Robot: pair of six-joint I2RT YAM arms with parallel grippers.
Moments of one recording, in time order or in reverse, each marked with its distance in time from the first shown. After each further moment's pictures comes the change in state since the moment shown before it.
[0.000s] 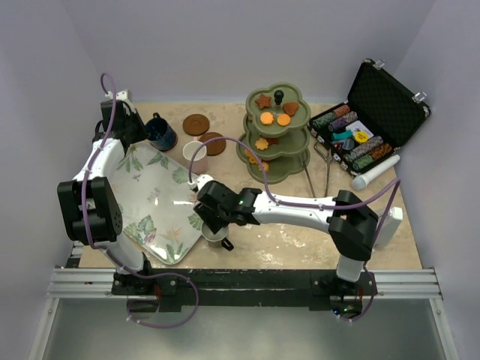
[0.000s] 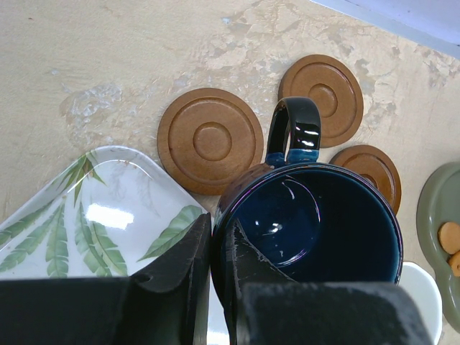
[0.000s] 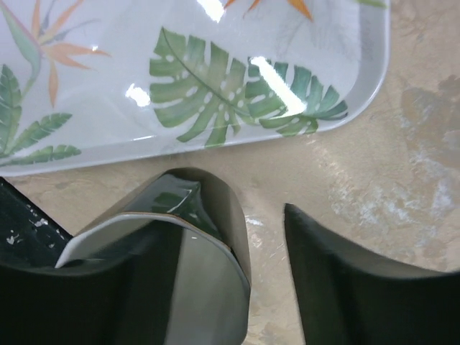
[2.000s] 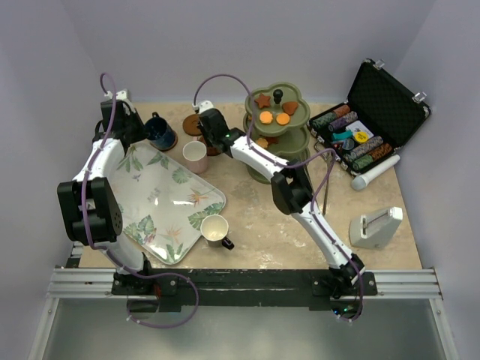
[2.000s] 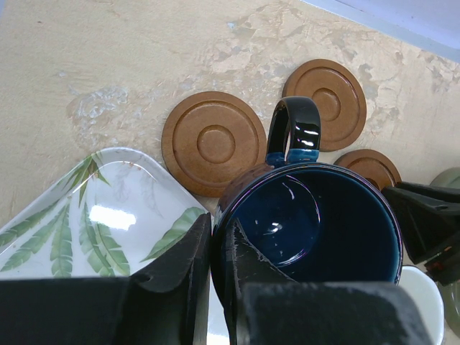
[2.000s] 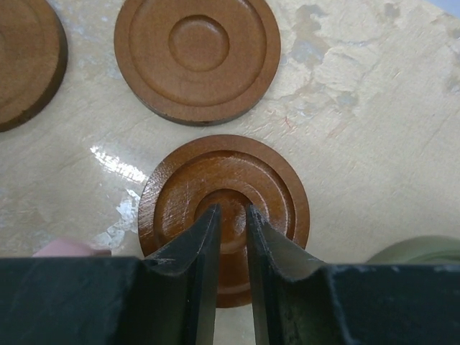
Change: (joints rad) left arm -0.001 -0.003 -0.001 0.004 -0.018 -0.004; right arm -0.425 0.873 1.160 0.092 0.090 -0.253
